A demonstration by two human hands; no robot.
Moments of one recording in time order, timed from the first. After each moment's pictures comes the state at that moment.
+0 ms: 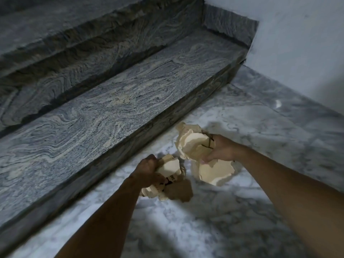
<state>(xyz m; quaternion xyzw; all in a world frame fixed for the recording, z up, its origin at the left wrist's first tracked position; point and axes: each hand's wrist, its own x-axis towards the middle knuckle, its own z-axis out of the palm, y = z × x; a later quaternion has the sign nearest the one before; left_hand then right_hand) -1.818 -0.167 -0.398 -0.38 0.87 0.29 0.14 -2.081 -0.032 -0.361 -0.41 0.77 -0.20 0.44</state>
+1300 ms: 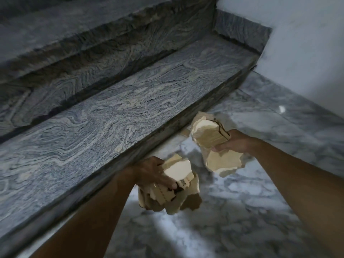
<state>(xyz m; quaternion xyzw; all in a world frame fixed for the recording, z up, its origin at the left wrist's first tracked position) -1.807 -0.193 -0.332 -0.37 0.74 0.52 0.22 -2.116 -0.060 -0.362 -0.34 0.78 -0.24 0.46</state>
